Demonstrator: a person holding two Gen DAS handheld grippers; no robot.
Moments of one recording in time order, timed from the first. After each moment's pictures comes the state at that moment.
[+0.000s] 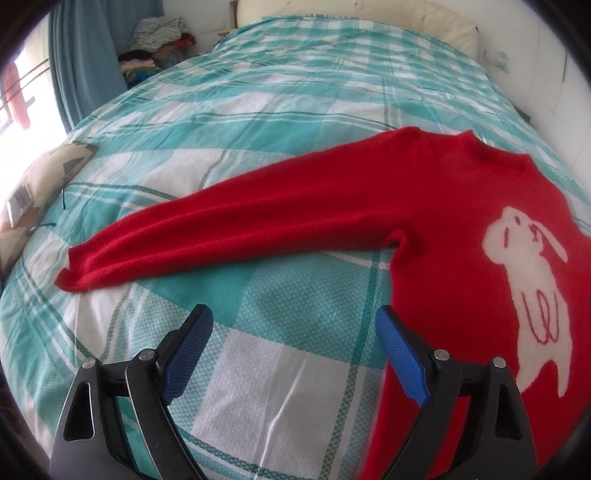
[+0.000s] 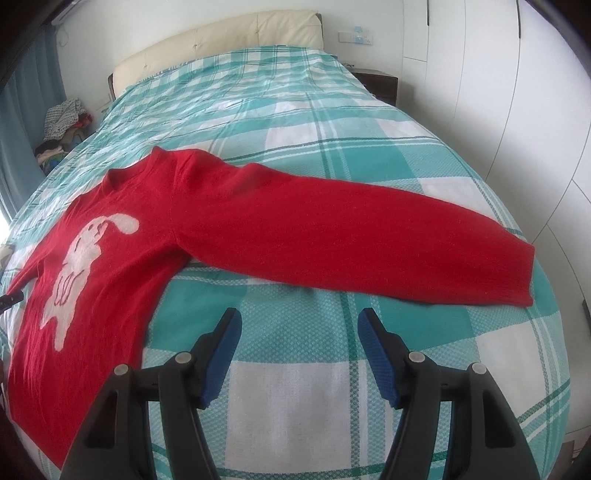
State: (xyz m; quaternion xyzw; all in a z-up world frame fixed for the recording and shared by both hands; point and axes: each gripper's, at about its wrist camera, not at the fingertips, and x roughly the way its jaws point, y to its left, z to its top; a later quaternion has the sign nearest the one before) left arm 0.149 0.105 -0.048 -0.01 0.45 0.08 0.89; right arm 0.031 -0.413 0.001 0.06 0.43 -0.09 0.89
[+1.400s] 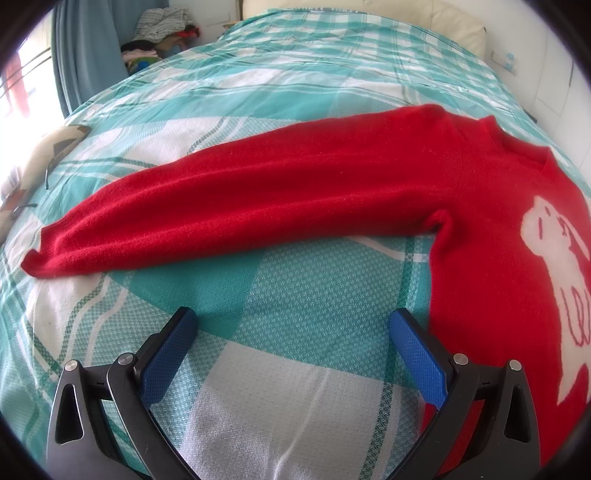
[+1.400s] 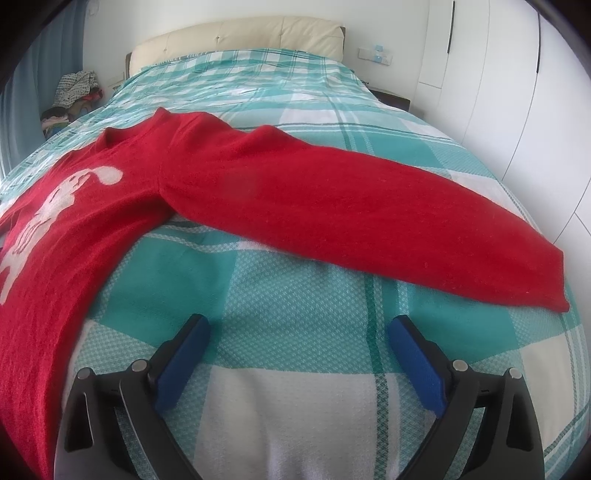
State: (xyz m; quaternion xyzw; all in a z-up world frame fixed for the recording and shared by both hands) left arm 0.161 0.116 -0.088 -0.03 0.46 0.07 0.89; right arm 0.035 -0.396 -0.057 -0.01 0.41 -0.10 0.91
